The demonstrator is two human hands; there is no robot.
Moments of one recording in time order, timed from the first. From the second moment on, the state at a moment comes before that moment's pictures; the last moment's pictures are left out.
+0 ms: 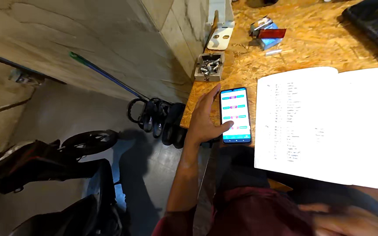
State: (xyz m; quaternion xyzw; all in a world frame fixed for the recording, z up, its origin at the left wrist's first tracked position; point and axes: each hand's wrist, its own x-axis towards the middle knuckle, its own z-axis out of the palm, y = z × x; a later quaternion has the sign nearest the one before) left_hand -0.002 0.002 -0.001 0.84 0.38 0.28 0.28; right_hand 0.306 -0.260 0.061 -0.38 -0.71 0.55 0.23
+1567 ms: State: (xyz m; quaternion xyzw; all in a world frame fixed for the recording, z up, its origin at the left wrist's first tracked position) left_hand 0.037 -0.009 0.001 0.80 0.51 0.24 0.20; right_hand 0.336 -0.244 0.059 -0.48 -0.61 0.36 0.52
